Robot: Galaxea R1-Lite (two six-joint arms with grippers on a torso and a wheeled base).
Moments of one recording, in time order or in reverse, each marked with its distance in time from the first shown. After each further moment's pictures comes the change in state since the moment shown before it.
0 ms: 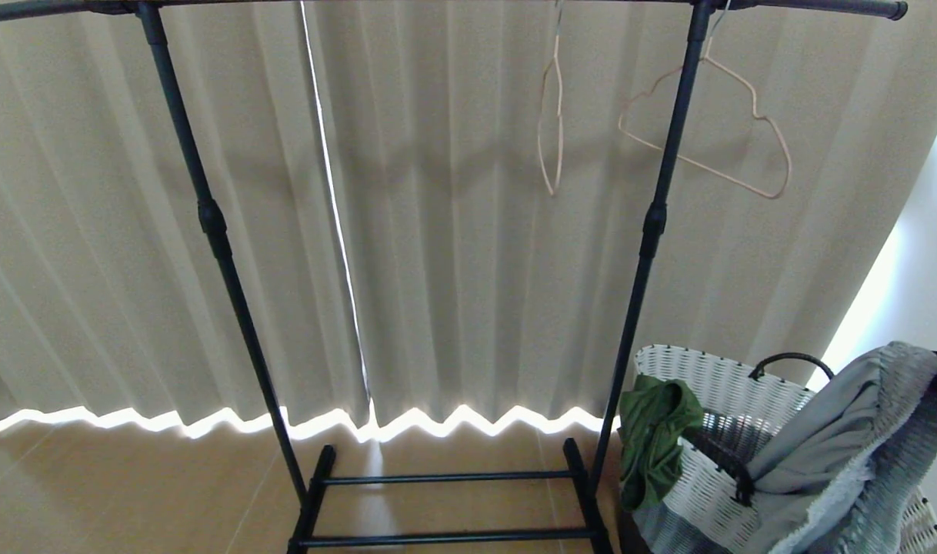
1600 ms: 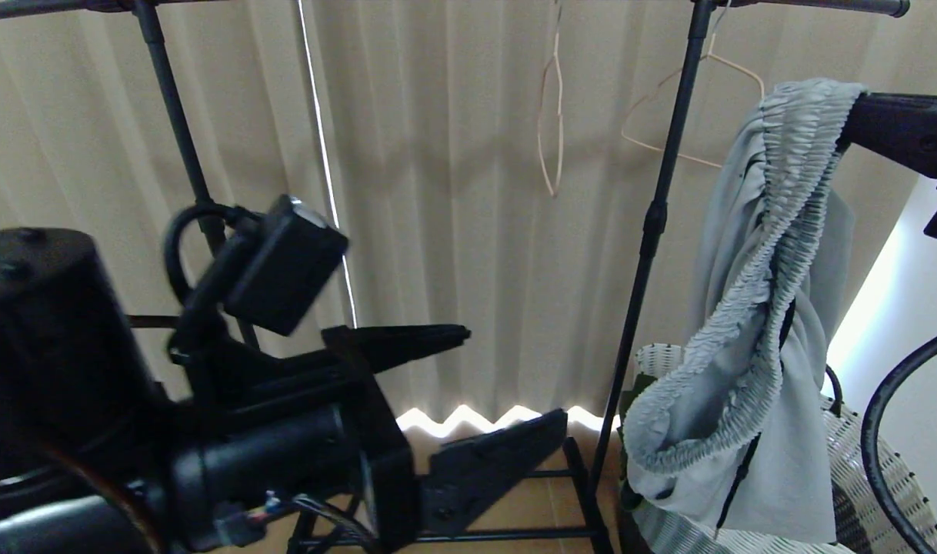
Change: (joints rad) left arm -0.897 1.431 -0.648 -0.653 -0.147 -0.136; right arm 0.551 0.265 -0.626 0.096 -0.007 0.254
